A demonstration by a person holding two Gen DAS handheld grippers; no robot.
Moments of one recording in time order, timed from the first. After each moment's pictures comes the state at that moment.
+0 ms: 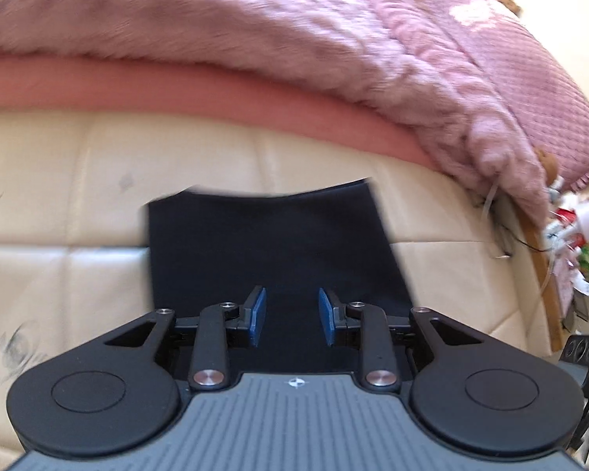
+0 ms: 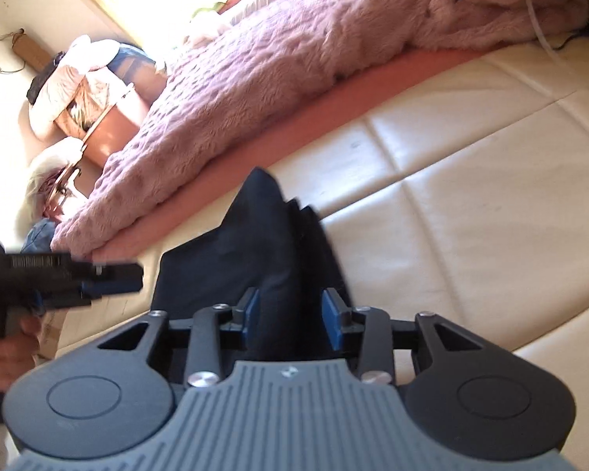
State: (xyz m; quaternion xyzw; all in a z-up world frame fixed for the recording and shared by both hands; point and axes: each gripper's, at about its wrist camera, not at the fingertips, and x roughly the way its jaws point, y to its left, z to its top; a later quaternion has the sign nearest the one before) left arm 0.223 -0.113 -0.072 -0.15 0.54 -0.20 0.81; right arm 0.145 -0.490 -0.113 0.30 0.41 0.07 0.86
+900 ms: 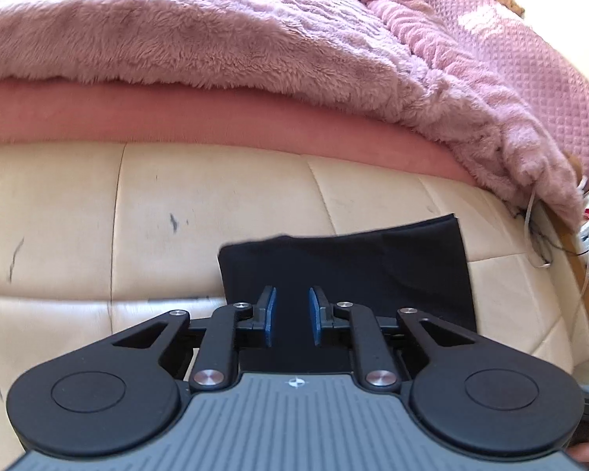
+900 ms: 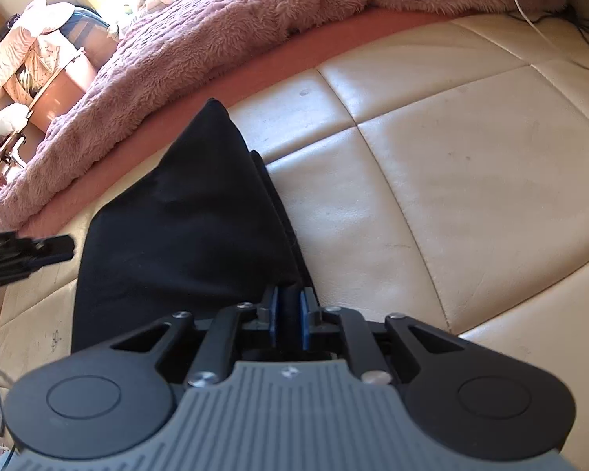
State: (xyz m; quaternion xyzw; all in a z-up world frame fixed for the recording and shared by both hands) left arm 0.255 -0.099 -0.098 -0.10 0.49 -0.19 0.84; right arm 0.146 -0.477 -0.140 0.24 0.47 0.01 0.85
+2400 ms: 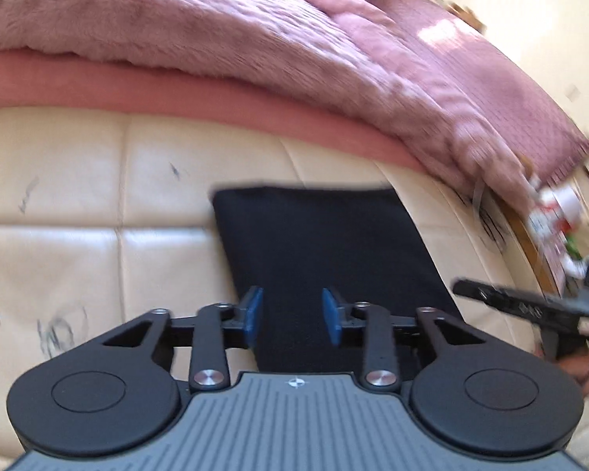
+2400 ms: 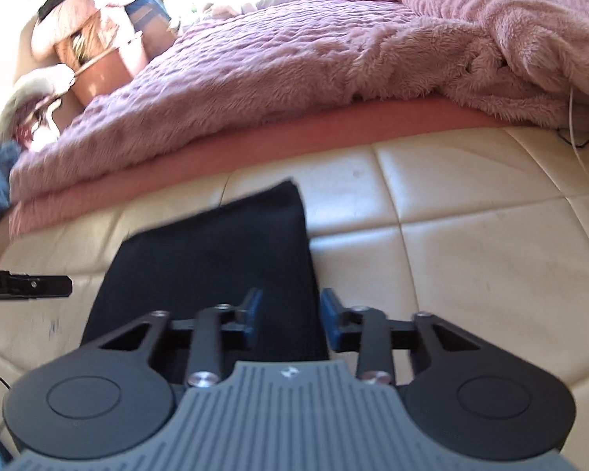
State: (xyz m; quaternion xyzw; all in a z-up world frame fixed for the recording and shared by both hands) left arm 0.176 -0.061 -0.098 -0.13 0.47 -0.26 0.83; right arm 0.151 -0.455 -0.098 0.13 0.41 0.06 0.90
